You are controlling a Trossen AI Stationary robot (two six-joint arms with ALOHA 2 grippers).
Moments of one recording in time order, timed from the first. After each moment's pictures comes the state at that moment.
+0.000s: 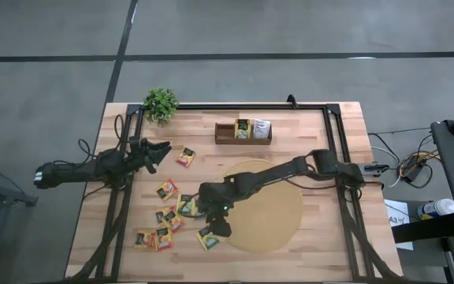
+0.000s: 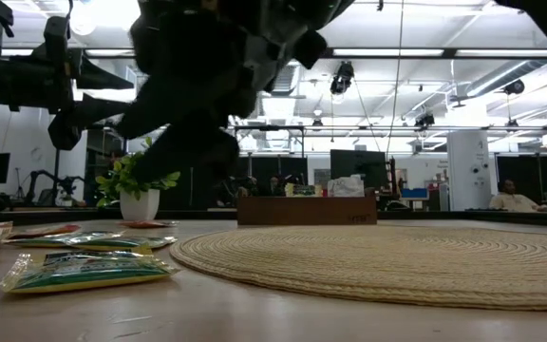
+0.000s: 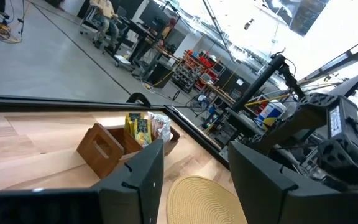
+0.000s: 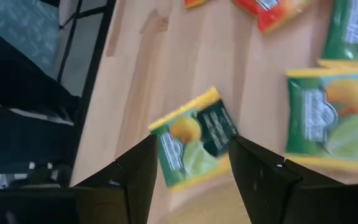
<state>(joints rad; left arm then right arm) 0.04 0.06 0.01 0.07 -0.44 -0.60 0.18 2.28 1.77 -0.36 -0.47 0.31</state>
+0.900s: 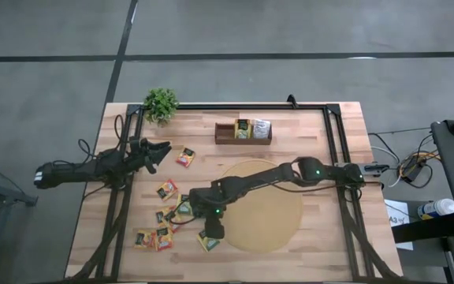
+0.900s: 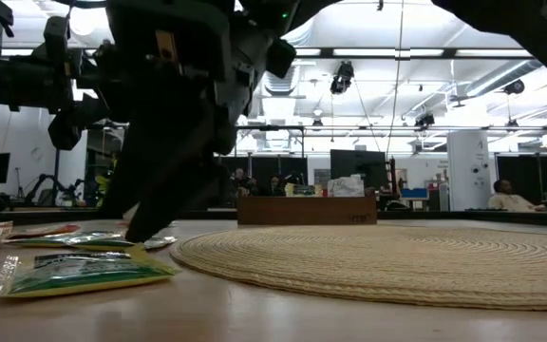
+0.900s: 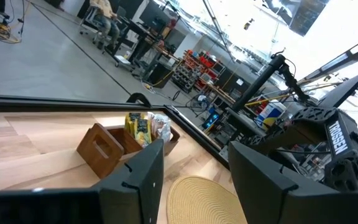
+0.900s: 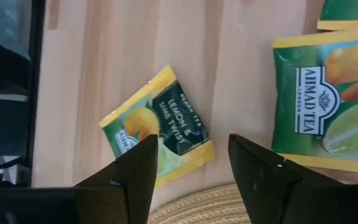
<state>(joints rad) 0.04 0.06 0.01 0.07 -0.44 -0.60 0.18 2.49 2.09 -0.68 -0.44 0.28</state>
